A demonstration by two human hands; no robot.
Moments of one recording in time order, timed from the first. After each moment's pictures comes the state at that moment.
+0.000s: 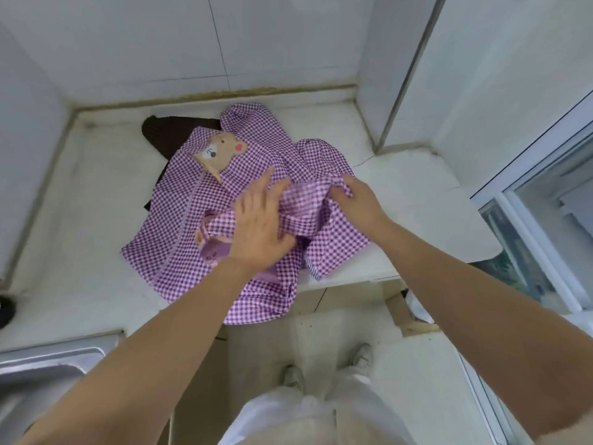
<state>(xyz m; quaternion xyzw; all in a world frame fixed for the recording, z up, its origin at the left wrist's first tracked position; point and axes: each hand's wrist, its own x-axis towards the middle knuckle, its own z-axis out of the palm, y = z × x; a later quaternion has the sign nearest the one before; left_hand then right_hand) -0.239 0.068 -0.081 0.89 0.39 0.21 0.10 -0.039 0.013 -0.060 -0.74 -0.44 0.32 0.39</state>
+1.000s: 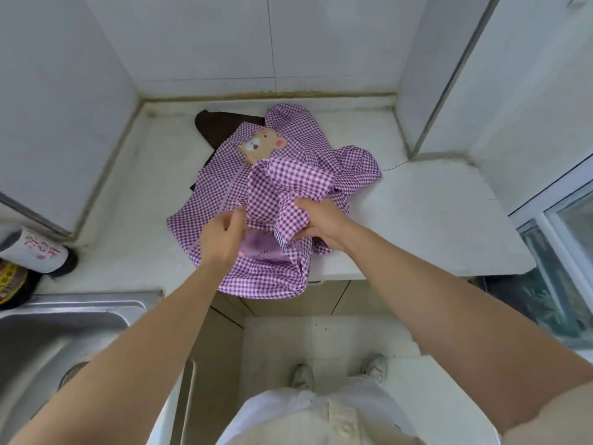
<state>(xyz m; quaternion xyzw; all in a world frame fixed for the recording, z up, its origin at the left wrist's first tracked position) -0.340 0.042 -0.072 0.61 0.62 0.32 0.37 -0.150 0.017 -0.050 -0.57 -0.32 0.62 0.43</state>
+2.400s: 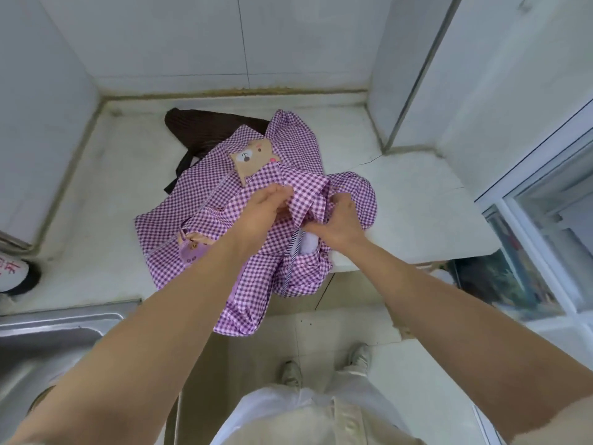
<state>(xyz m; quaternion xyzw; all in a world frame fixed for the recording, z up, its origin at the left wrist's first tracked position) -0.271 0.046 -0.039 0.54 0.39 0.27 0.69 -0.114 -0.018 -0.081 -0.80 -0.44 0.28 0.29</state>
